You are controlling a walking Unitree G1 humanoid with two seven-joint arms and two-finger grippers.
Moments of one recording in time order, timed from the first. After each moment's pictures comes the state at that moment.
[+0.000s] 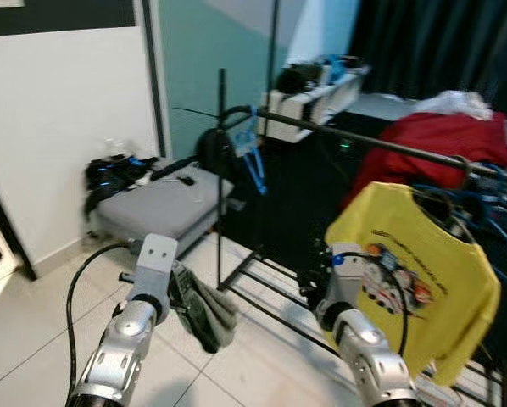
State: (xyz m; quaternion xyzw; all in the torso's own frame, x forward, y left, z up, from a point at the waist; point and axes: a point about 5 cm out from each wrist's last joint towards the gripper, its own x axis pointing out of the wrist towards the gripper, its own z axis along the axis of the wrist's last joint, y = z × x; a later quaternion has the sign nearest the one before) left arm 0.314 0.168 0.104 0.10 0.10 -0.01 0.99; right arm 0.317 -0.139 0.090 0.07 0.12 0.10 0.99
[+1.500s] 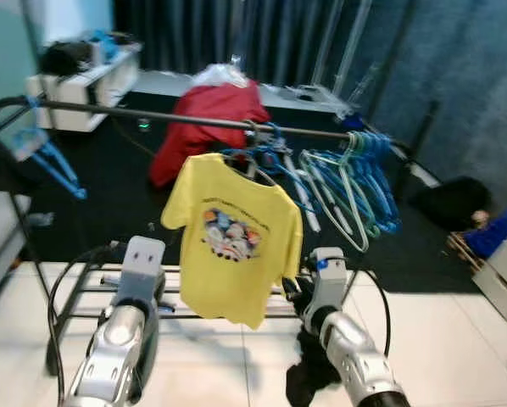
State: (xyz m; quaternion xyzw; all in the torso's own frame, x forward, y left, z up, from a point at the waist) left arm 0.303 0.171 0.093 0.07 0.09 0.02 0.99; right arm 0.321 -0.135 0.078 0.07 0.12 0.11 0.98
